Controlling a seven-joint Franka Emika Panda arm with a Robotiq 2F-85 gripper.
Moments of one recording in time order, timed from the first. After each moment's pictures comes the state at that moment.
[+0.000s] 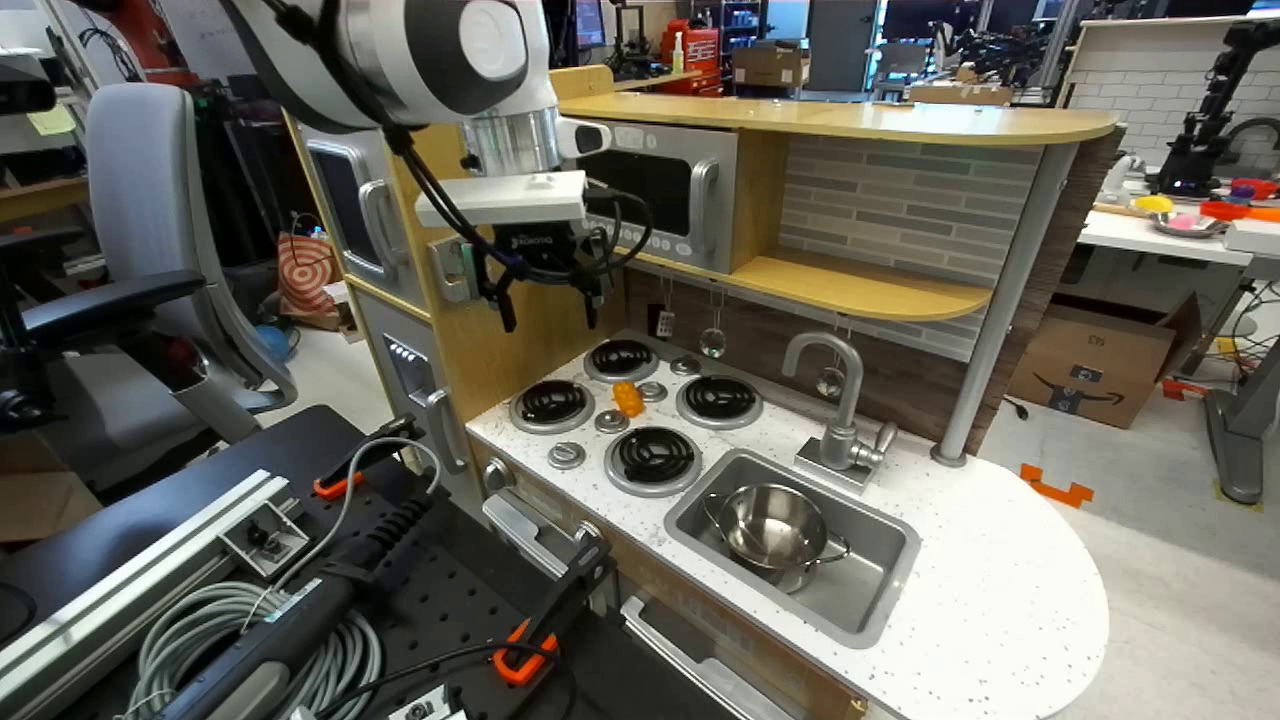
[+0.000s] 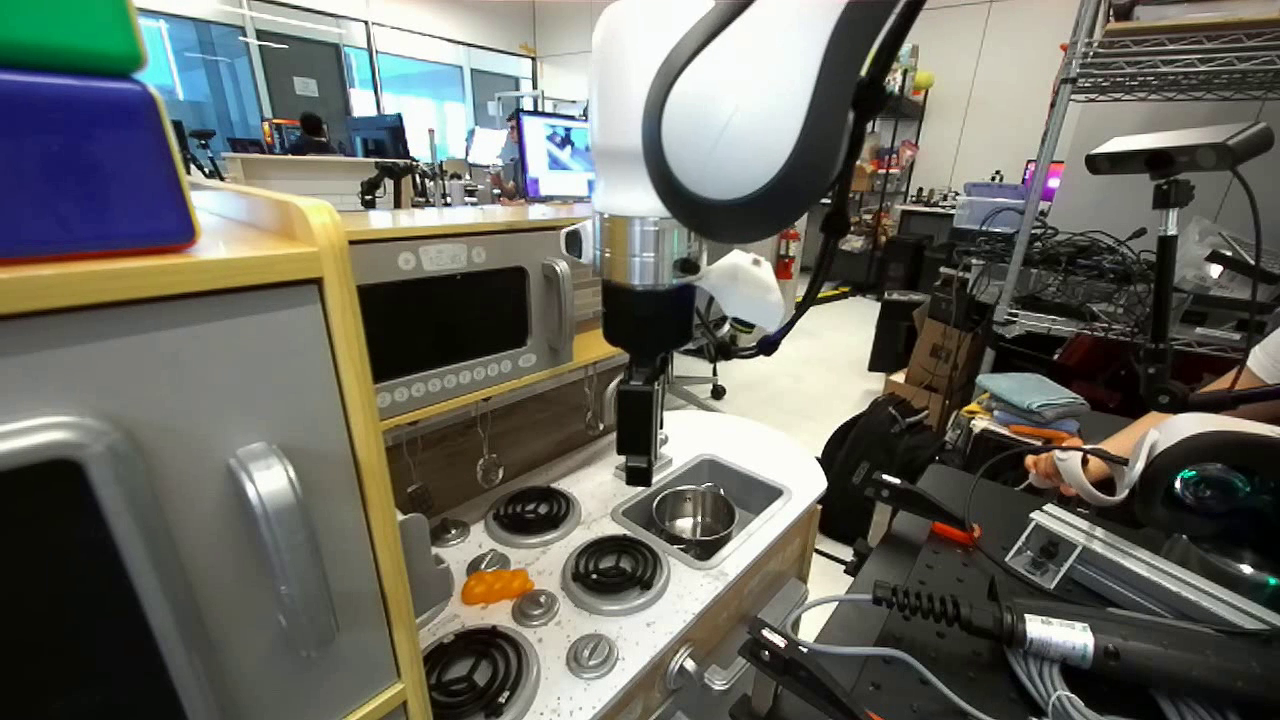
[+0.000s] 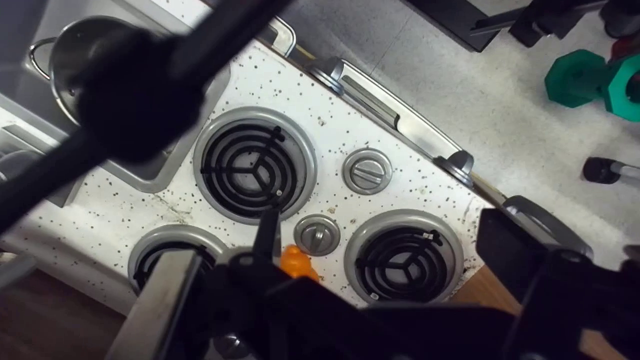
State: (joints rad) arm 0.08 0.32 0.09 -2.33 -0.20 2.65 -0.28
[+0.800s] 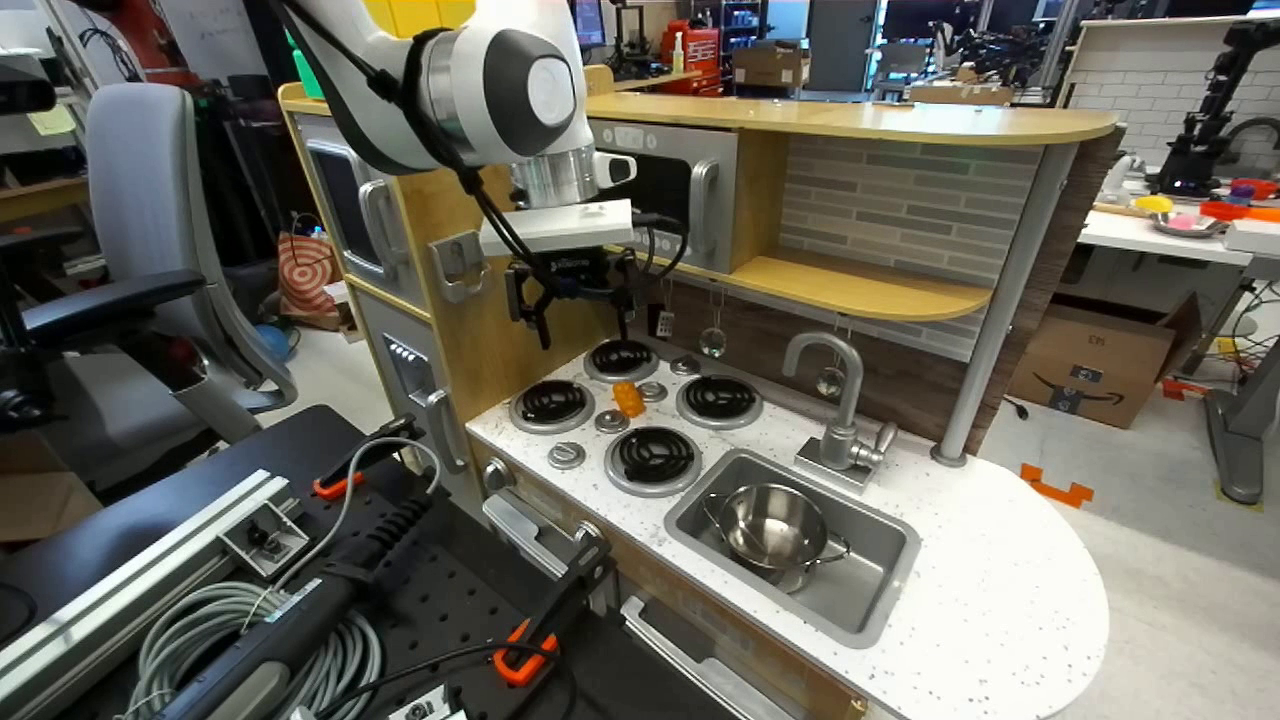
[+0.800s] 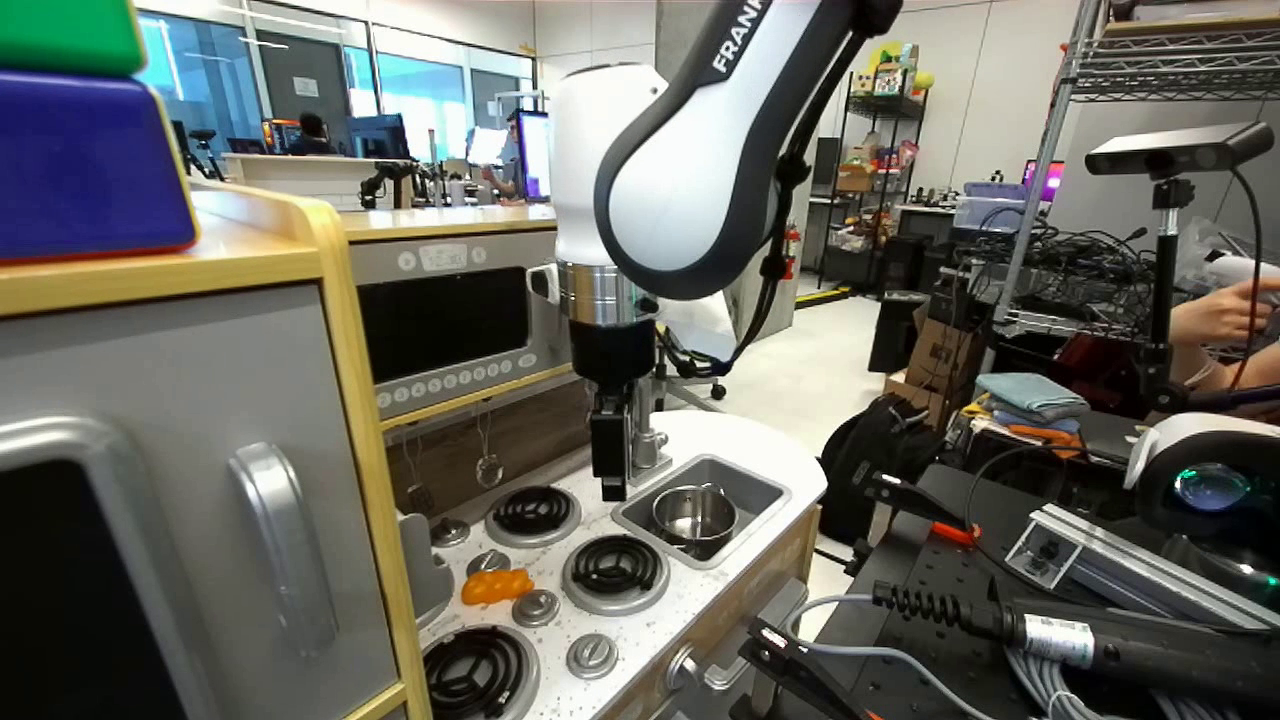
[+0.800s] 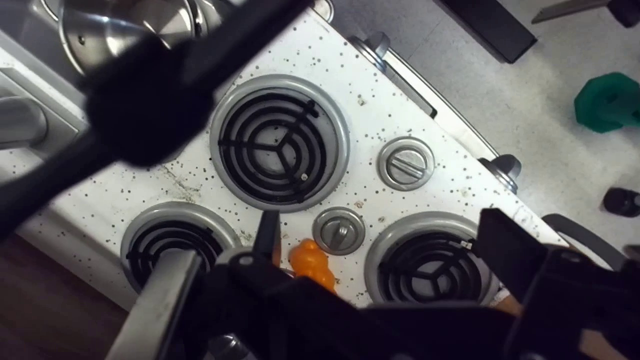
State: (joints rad) arm 0.08 0.48 0.08 -2.17 -0.29 2.65 -0.33
